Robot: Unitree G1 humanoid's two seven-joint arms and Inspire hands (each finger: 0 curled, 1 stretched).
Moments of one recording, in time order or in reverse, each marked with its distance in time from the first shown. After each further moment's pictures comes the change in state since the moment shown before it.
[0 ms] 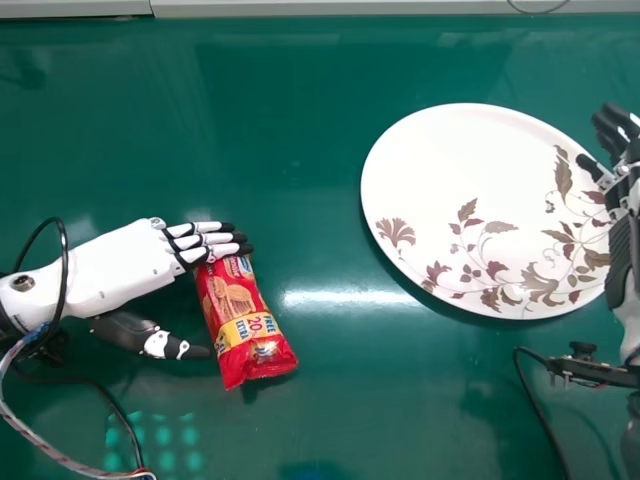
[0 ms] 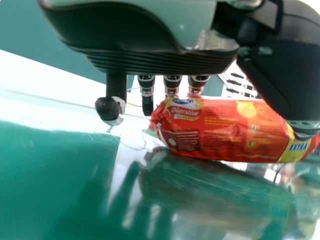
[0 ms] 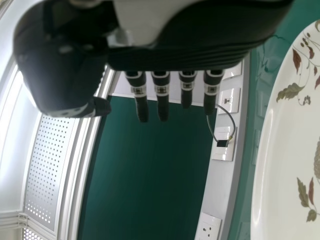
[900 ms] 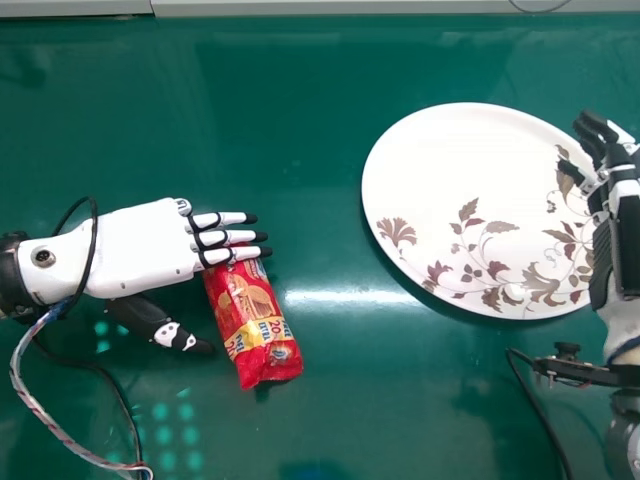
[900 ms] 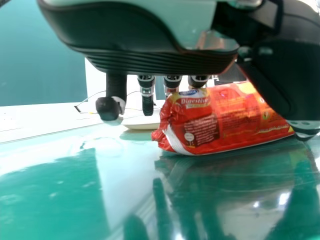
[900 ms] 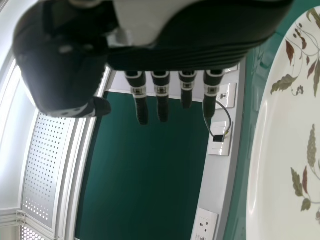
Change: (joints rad) left arm -0.203 0.141 -0.292 -0.111 0.414 0.121 0.504; right arm -0.005 0.019 0.046 0.020 -0.026 -0.018 -0.011
